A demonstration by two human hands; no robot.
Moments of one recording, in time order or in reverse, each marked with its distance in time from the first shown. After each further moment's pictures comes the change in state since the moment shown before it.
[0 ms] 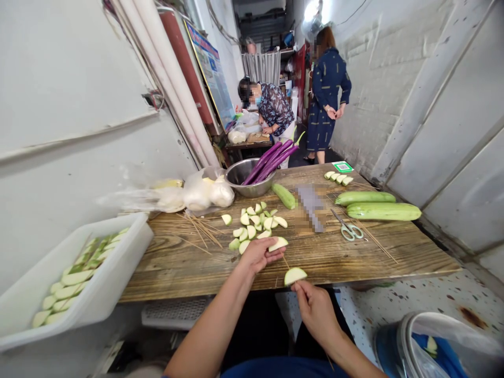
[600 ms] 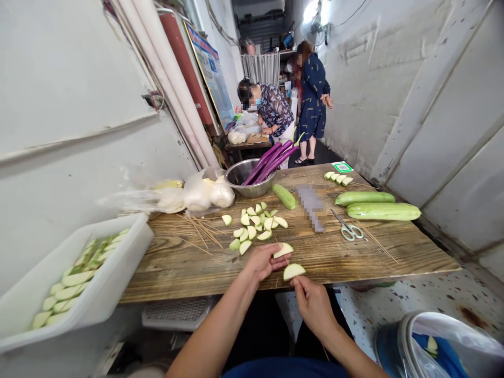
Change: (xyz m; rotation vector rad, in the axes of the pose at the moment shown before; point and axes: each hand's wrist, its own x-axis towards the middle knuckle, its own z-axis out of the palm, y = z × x) left_hand -0.001 -0.017 0.000 -0.047 -0.049 -0.057; right_hand 0.007 0.003 0.006 -0.045 0.019 -0.025
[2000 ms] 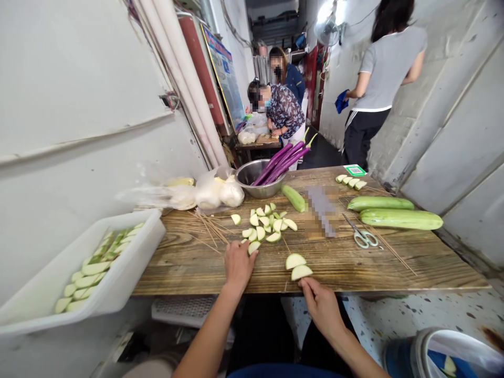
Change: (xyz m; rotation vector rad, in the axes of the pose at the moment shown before) left_hand -0.013 0.018 -0.086 1.577 0.726 0.806; right_hand 0.005 0.029 0.015 0.033 0.023 -0.055
